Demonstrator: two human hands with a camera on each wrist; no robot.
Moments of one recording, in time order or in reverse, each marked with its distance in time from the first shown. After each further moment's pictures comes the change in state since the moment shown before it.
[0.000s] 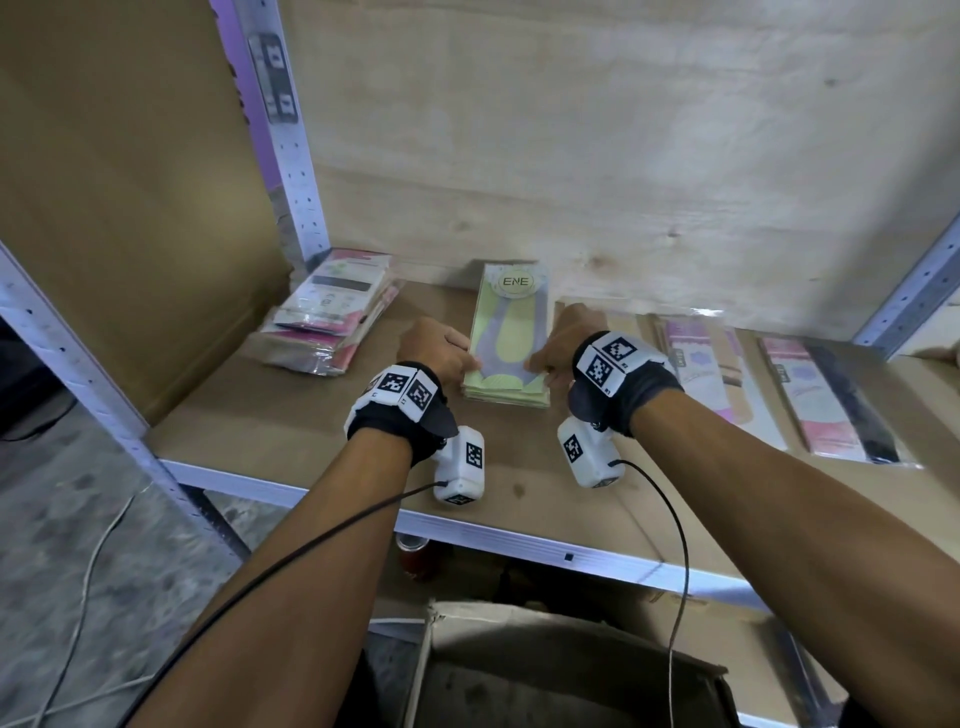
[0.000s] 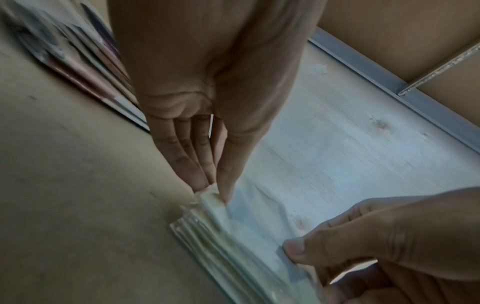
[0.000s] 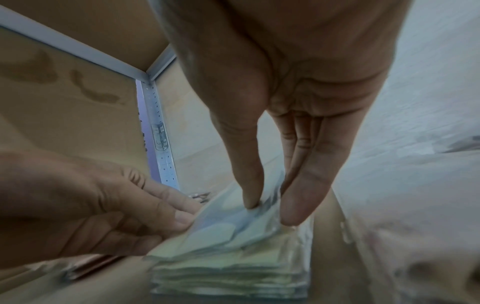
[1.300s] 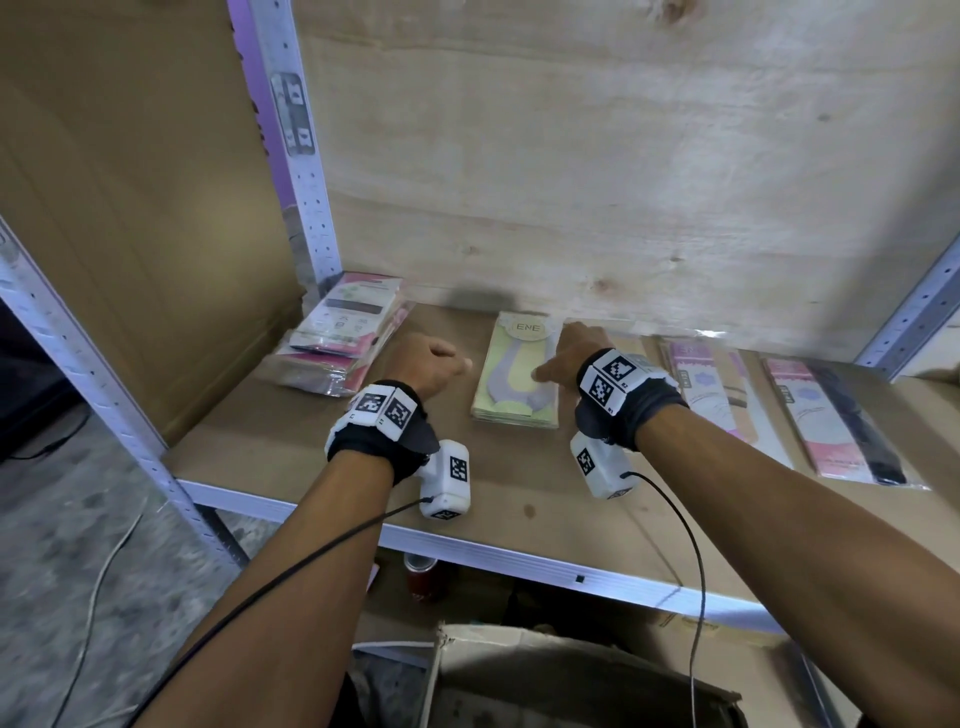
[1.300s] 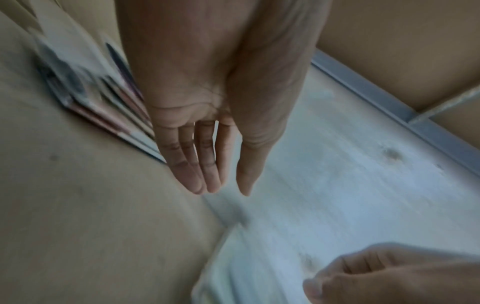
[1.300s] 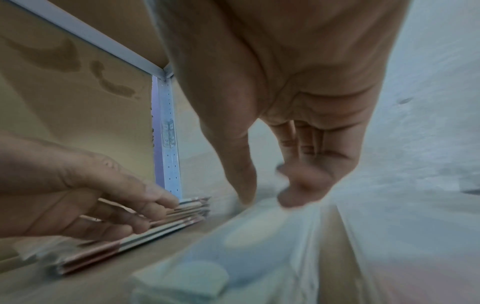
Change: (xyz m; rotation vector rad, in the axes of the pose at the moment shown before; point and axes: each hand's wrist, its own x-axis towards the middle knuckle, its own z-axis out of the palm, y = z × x) left_hand 0.011 -0.014 -0.026 0.017 0.025 0.077; right_hand 0.013 -0.005 -0.001 -0.277 0.055 -0.077
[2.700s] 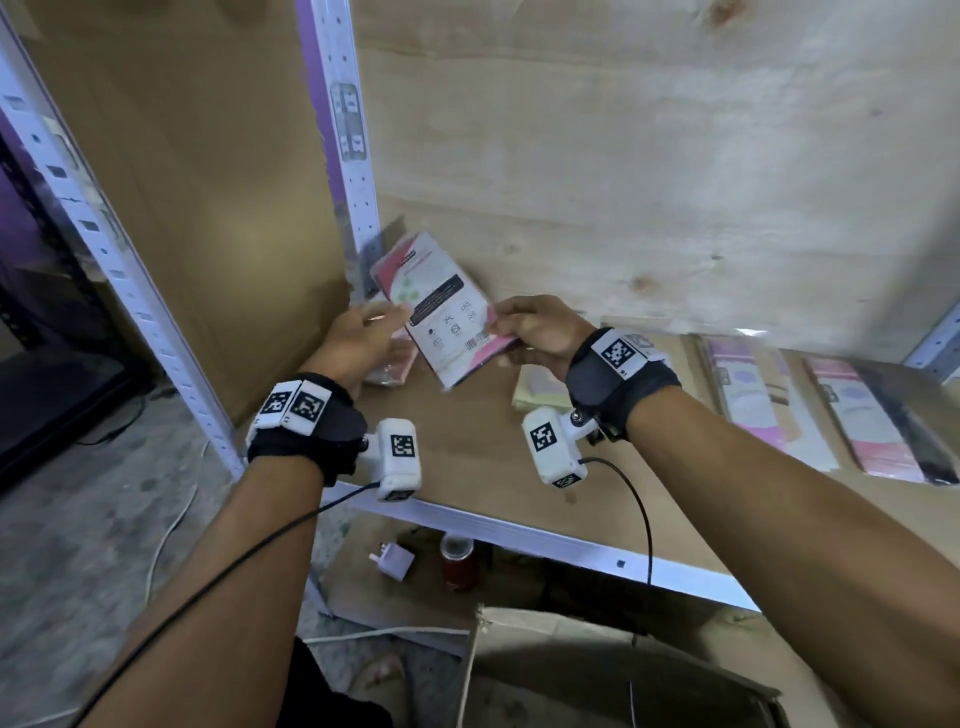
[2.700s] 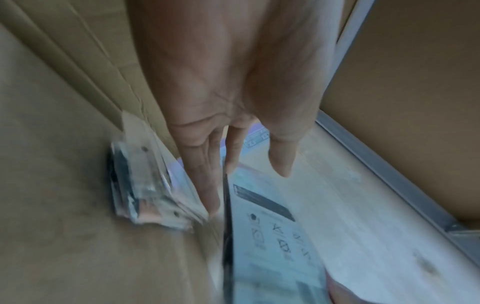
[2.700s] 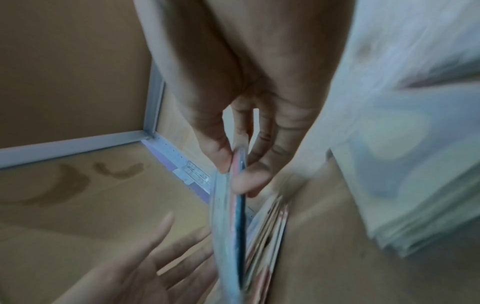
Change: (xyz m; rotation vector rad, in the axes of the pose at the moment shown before) left_hand -0.033 -0.016 -0.102 -0.449 0.096 -0.077; right_hand -0.046 -0.077 0.004 1.036 -0.284 -0.249
